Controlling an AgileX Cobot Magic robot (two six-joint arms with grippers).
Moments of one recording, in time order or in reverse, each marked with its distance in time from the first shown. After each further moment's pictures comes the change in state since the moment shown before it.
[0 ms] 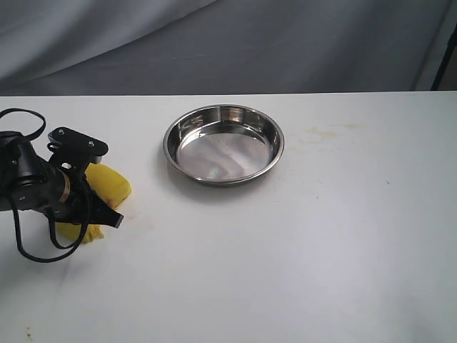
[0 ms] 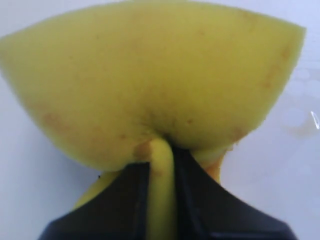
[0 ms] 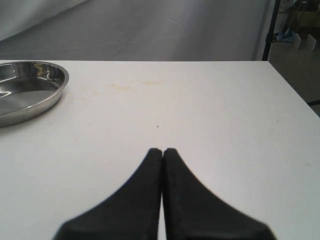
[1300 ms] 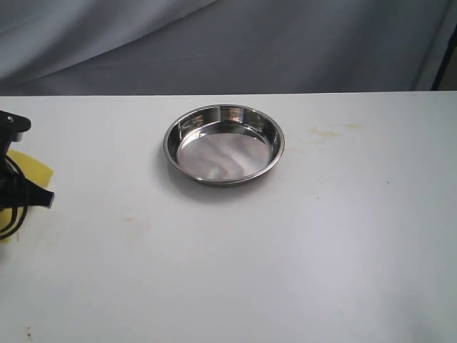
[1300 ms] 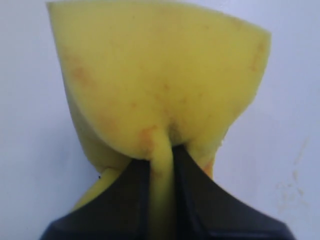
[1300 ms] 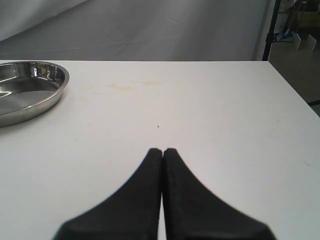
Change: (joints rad) left arm 0.121 -0.209 0.019 0.085 0.289 -0.122; right arm 0.000 0.000 0.000 0.000 0.000 0.000
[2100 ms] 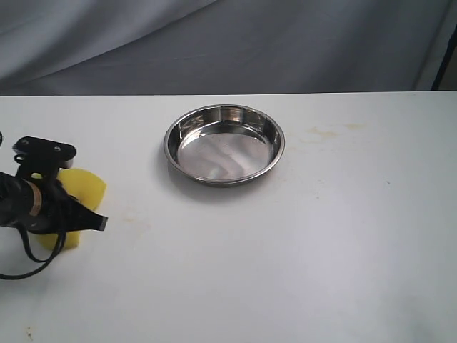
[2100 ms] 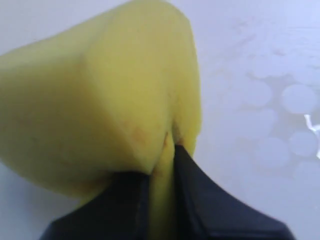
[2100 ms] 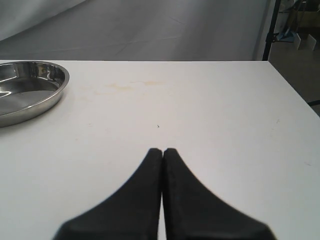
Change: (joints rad) left arm -0.055 0.113 0.116 -0.088 -0.464 0.033; right arm 0.000 0.000 0.000 0.000 0.000 0.000
